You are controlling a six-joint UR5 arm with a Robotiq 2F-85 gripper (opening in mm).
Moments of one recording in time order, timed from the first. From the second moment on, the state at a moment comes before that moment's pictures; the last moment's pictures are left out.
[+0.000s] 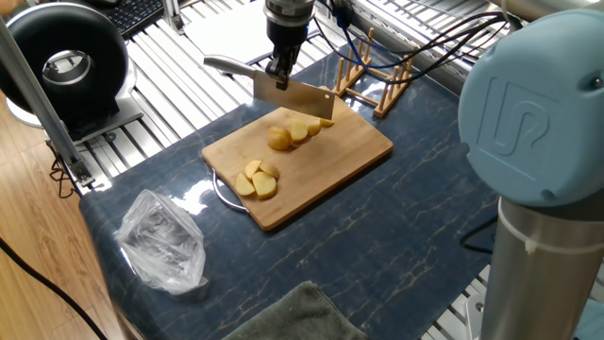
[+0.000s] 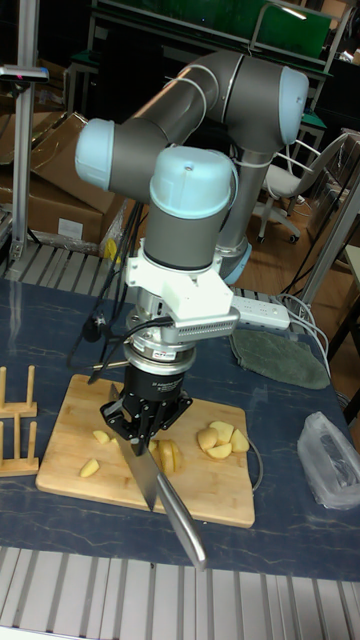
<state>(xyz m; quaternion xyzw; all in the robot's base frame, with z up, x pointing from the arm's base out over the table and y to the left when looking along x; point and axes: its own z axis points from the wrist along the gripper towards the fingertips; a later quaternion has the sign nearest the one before) 0.668 -0.021 0.102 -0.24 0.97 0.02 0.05</state>
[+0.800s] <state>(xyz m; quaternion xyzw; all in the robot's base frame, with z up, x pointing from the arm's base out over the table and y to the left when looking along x) 0.653 -0.037 0.099 -0.26 0.96 0.03 0.05</state>
